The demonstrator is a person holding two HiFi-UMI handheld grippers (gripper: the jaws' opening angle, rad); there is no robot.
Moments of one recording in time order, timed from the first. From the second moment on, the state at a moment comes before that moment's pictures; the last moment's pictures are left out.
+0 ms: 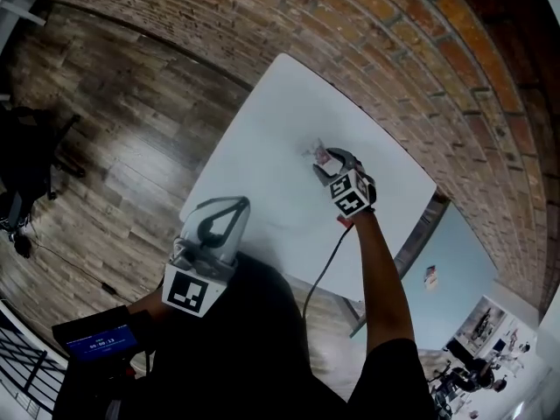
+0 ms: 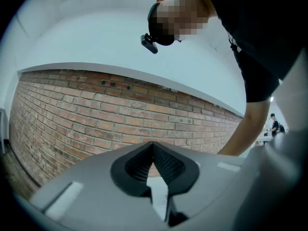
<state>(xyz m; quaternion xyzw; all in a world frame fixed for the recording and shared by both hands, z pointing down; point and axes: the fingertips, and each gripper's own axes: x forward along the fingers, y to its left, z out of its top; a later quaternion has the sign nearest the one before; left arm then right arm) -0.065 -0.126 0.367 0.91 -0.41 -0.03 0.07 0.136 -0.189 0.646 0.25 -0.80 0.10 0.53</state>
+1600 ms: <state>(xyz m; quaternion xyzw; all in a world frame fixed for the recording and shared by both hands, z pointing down) -0.058 -0.094 0.372 0.91 -0.39 -0.02 0.10 0.146 -0.074 0.716 0.28 -0.73 0.20 0.59</state>
